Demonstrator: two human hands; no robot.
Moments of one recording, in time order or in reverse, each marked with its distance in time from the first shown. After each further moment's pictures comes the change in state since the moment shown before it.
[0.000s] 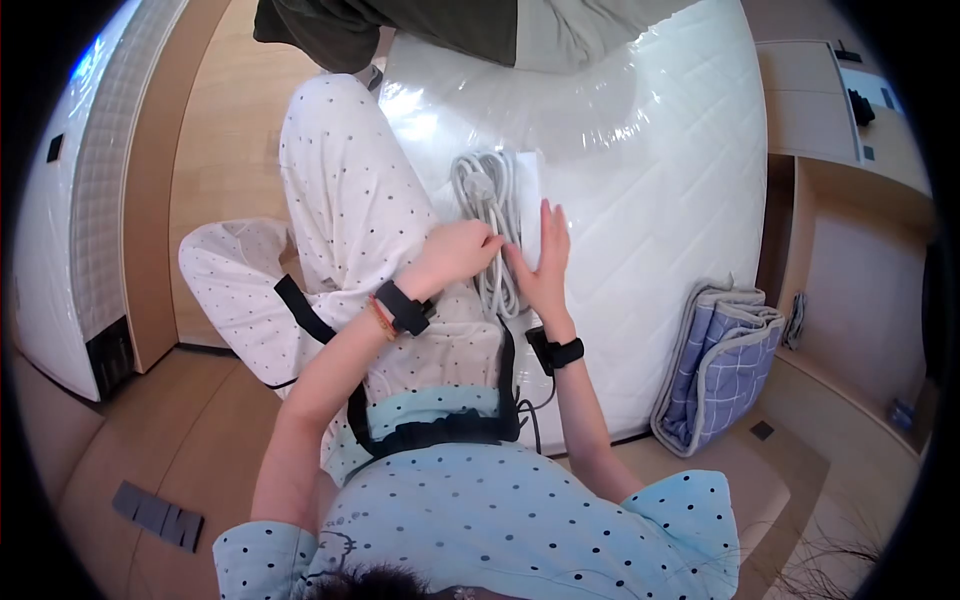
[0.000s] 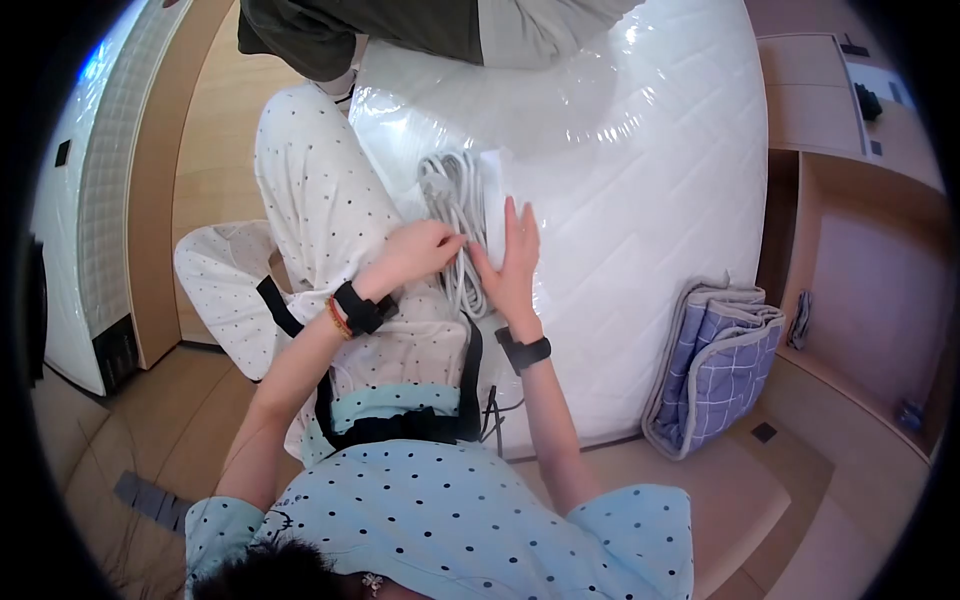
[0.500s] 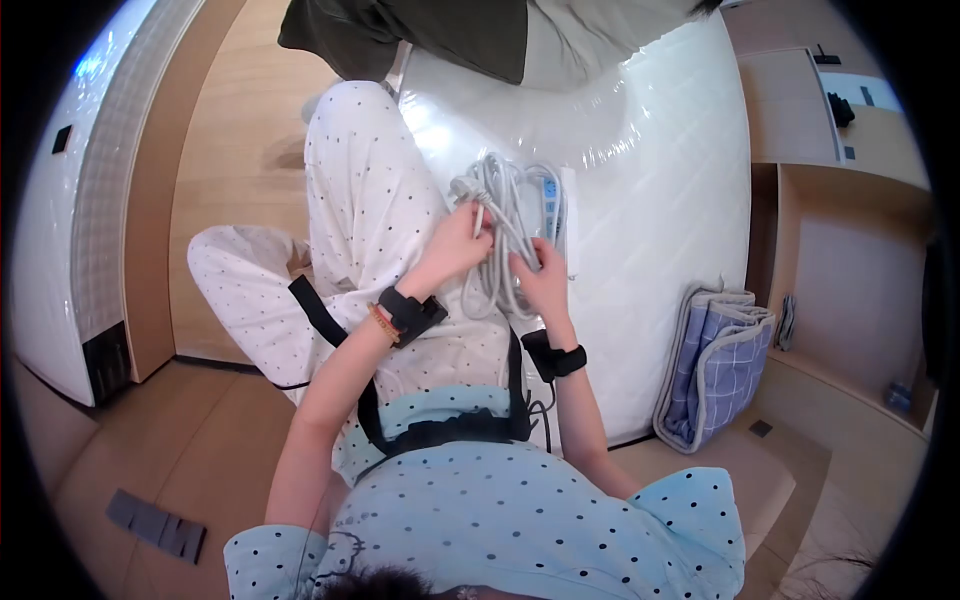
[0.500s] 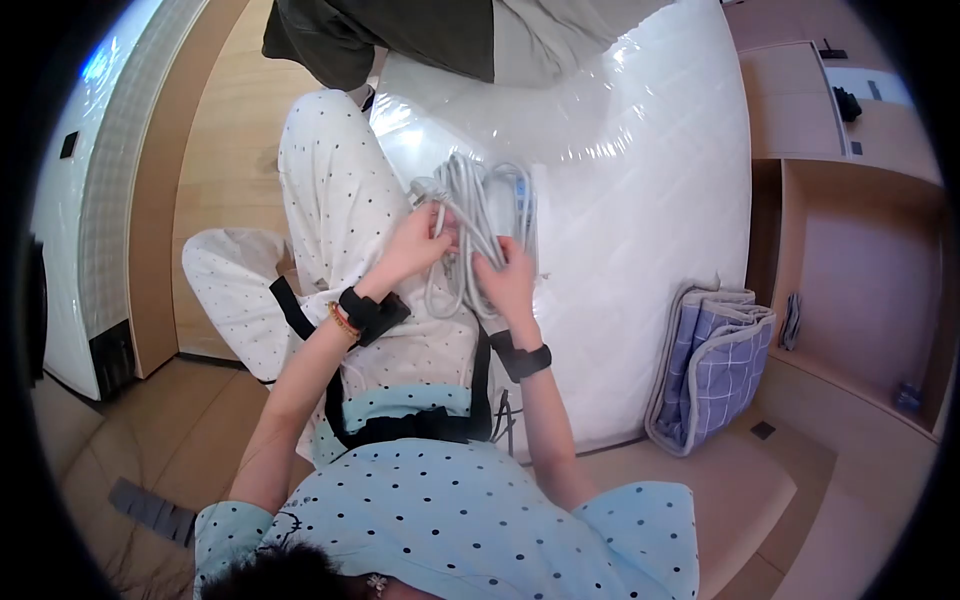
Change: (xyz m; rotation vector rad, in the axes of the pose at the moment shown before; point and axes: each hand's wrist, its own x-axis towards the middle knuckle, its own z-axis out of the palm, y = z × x) left_hand -0.003 -0.022 0.001 -0.595 0.156 0.004; right_hand -0.001 -0.031 -0.005 0.284 -0.115 0.434
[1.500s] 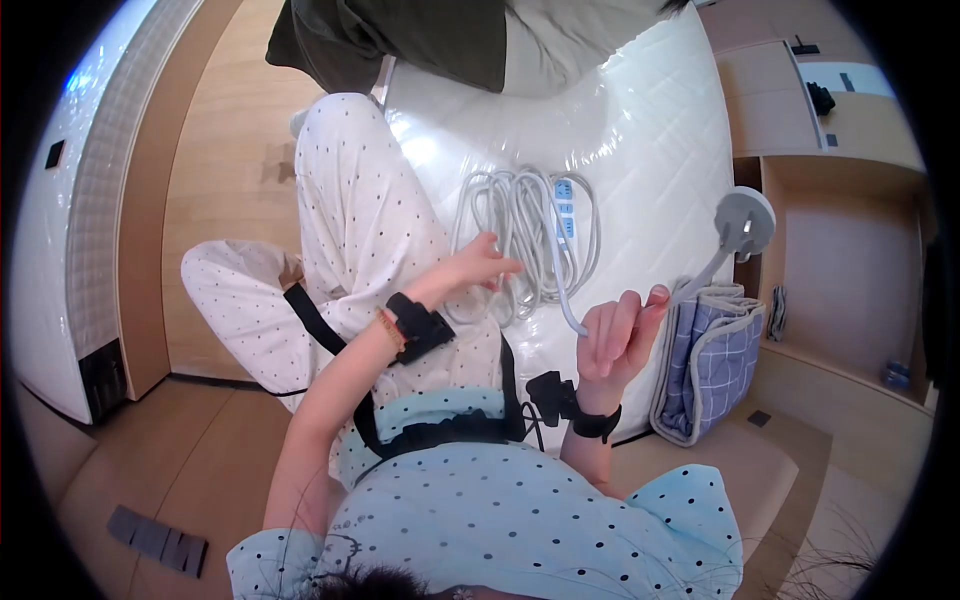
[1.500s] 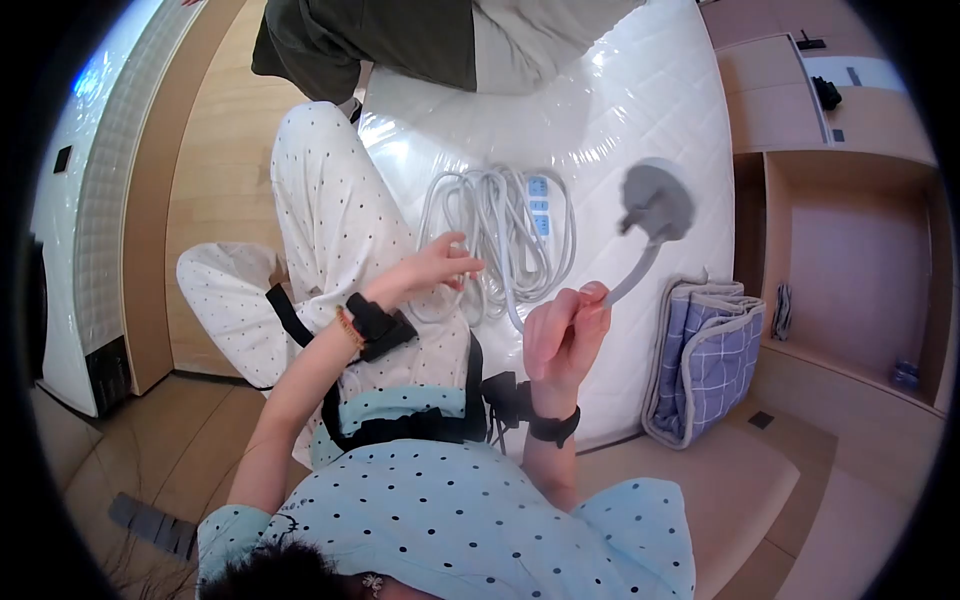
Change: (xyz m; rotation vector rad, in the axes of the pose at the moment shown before) left_hand -0.019 0.041 0.032 -0.342 -0.213 -0.319; right_hand -0.066 -0.100 -0.087 1.412 -0.193 -0.495
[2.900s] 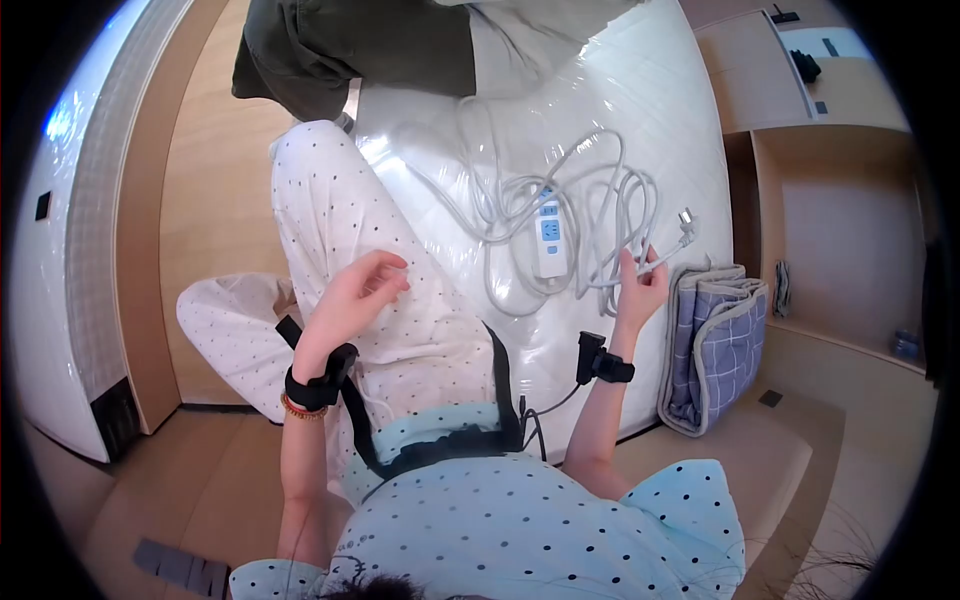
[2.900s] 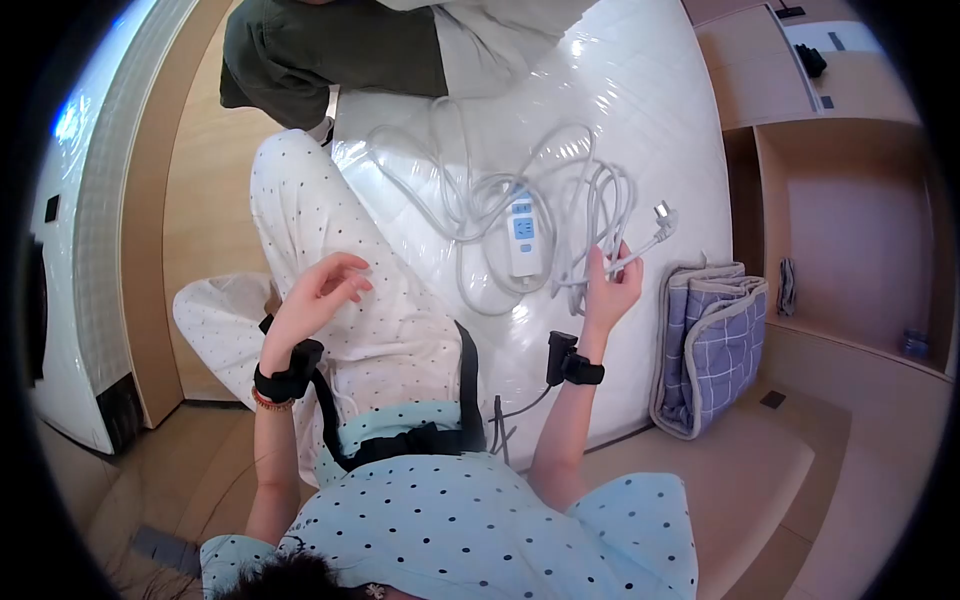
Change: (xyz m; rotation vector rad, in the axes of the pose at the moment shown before) left_hand -0.087 0.033 -0.085 0.419 0.099 0.280; right_hand 0.013 -0.023 -0.159 -1.632 0.663 -0.188
